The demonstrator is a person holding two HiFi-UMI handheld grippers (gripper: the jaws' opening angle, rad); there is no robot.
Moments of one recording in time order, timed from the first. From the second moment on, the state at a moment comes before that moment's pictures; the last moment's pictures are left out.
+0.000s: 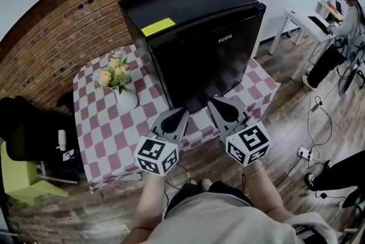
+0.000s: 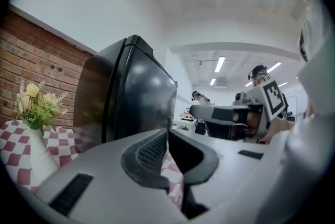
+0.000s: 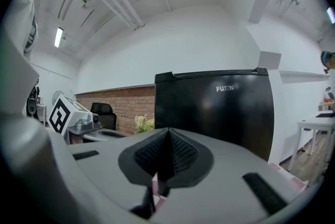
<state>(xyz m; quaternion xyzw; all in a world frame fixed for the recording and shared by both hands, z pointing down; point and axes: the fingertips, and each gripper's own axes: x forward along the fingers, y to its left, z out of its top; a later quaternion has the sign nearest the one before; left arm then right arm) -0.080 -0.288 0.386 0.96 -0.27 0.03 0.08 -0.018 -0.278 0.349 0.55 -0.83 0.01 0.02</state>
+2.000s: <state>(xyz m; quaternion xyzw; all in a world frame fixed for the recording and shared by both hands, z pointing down) -0.066 -0.277 0.400 0.95 -0.28 0.06 0.09 -0.016 -0.272 0.392 0.54 -0.84 0.06 0.04</state>
